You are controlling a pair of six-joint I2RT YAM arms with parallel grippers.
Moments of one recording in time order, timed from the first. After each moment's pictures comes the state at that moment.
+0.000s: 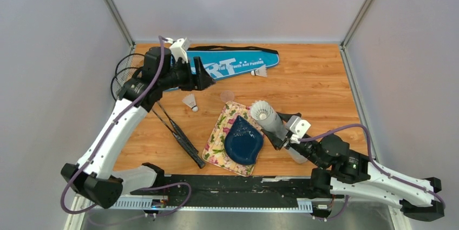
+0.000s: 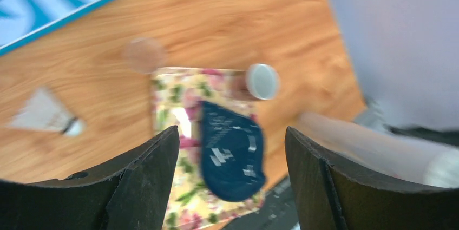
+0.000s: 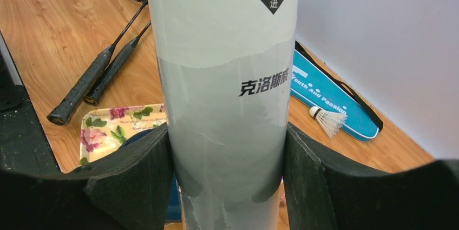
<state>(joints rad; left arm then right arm) -0.48 1.15 1.35 -0.64 0.36 -0.46 1.26 0.39 0.57 -0.17 0.38 -0.28</state>
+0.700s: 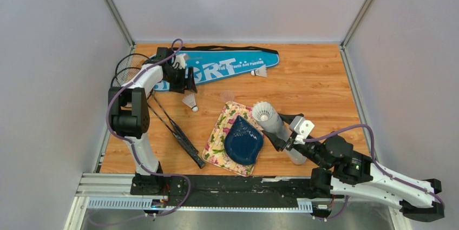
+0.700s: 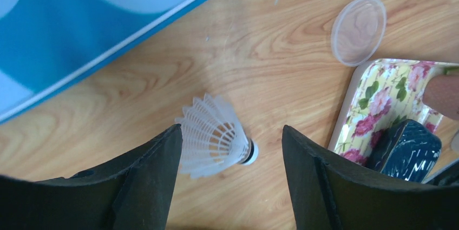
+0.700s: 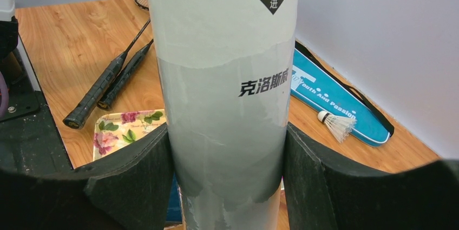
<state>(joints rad) -0.06 1.85 1.37 -0.66 0.42 -0.04 1.26 0.36 0.57 -0.18 0.35 -0.25</state>
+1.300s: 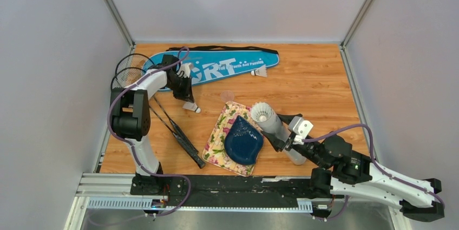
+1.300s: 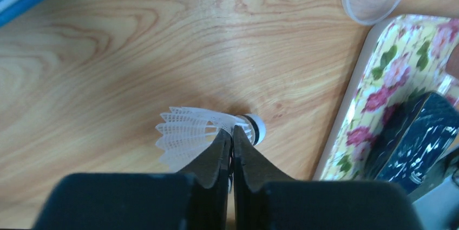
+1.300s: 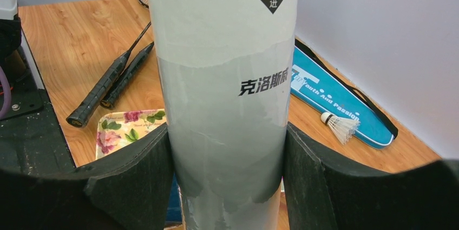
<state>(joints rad) -0.10 1.86 1.30 -0.66 0.45 -0.01 1.26 0.37 0.57 -0.17 0.34 -0.25</state>
